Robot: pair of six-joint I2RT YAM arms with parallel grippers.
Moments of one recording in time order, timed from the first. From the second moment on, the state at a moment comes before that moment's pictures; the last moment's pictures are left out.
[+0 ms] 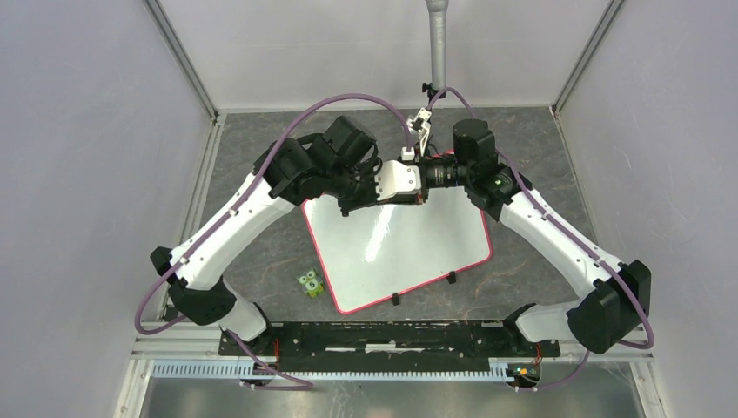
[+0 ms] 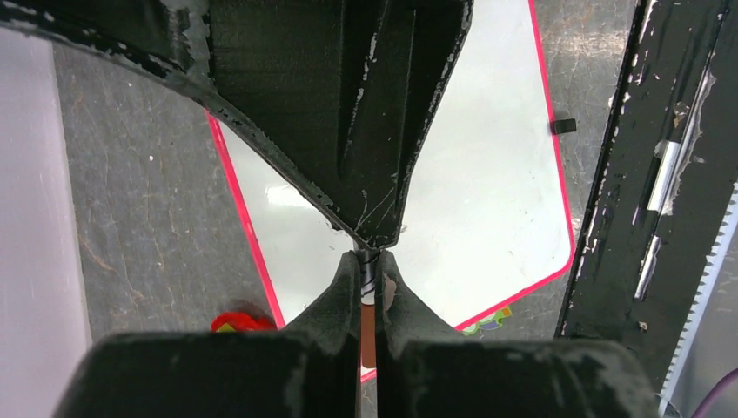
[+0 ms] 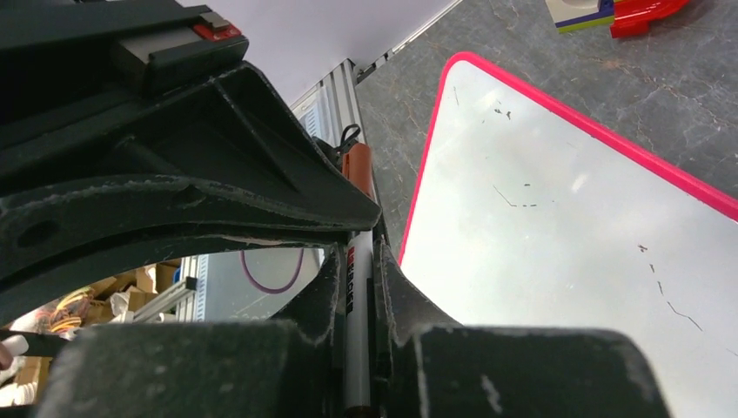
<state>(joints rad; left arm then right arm) -0.91 1.55 1.94 -1.29 0.14 0.60 0.56 1.34 1.22 -0.18 -0.94 0.41</state>
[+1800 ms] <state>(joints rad) -0.73 1.32 1.64 -1.11 0.48 0.61 0.56 1.23 1.06 0.10 -1.04 0.50</state>
